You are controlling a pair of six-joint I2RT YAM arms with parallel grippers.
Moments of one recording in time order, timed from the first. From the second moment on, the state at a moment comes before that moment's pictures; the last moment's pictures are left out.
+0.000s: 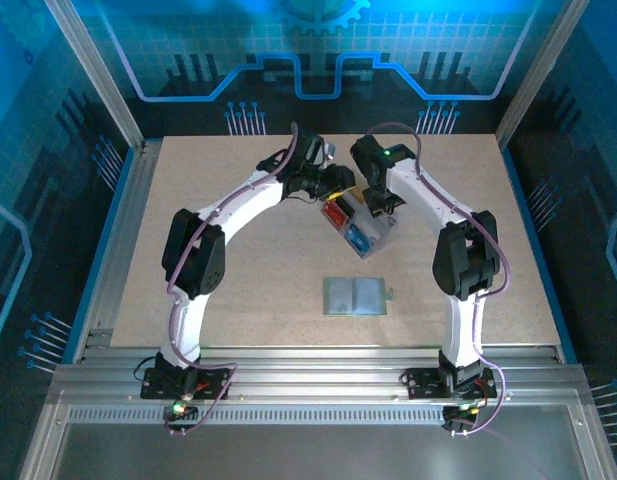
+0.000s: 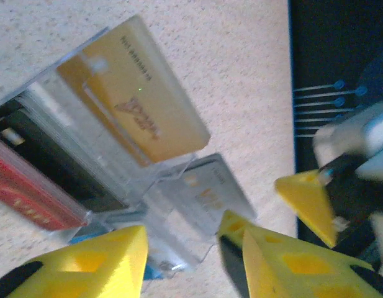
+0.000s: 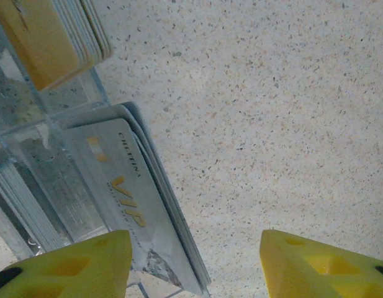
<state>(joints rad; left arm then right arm) -0.50 2.14 1.87 -0.46 0.47 -0.83 0.40 2.01 1.81 -1.19 0.41 0.09</state>
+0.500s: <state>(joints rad) -0.48 2.38 2.04 -0.48 0.54 -0.90 0.40 2.02 1.80 -1.17 0.39 0.09</state>
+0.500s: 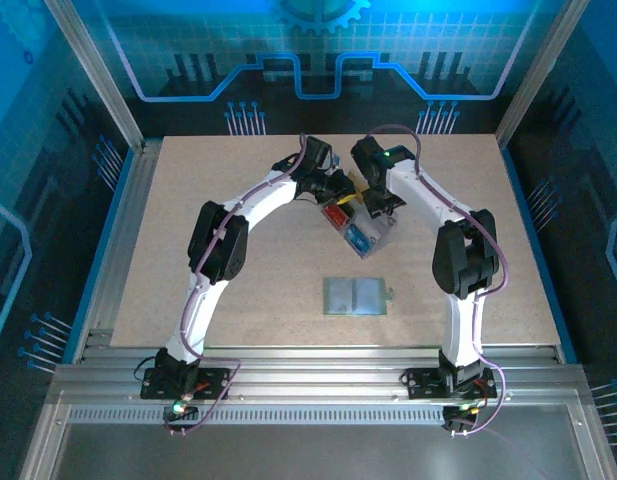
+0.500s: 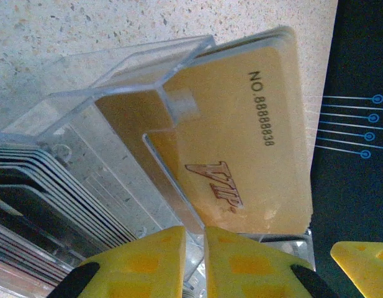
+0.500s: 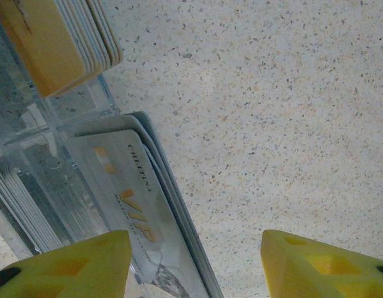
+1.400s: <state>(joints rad) -0.48 2.39 2.04 -0.49 0.54 -0.84 0.40 2.06 1.82 -1.17 0.47 0.08</state>
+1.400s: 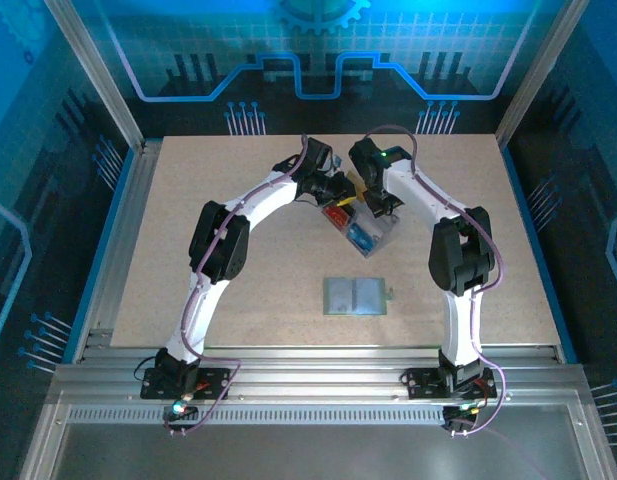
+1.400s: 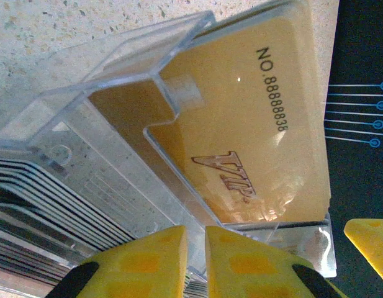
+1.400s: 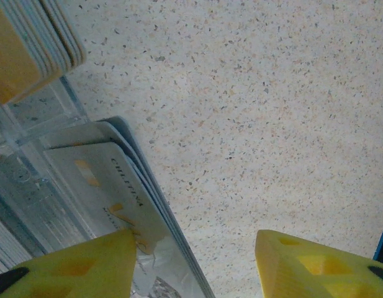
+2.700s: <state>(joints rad) -0.48 2.38 2.01 -0.45 0.55 -0.84 0.40 2.06 1.86 -1.19 0.49 0.06</state>
